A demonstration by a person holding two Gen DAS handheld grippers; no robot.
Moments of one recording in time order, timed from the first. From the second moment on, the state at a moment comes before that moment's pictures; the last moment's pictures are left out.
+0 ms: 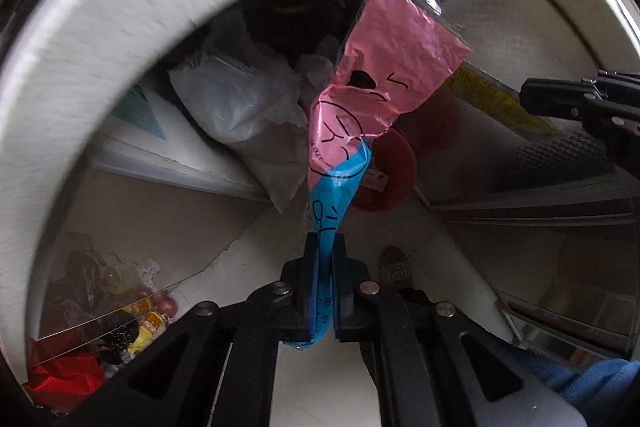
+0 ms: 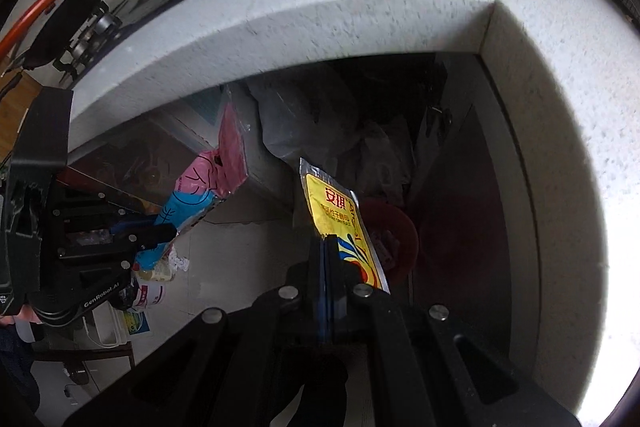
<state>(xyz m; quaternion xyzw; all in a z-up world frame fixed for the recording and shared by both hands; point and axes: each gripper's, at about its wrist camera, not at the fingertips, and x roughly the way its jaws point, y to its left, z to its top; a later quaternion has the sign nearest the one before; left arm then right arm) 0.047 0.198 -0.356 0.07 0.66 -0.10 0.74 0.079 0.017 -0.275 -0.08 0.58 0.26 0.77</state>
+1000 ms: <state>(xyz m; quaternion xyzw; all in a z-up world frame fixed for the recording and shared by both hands) 0.095 0.163 -0.581 0.05 0.68 -0.14 0.72 0.102 -0.009 -0.473 -0.04 0.63 0.18 0.76</state>
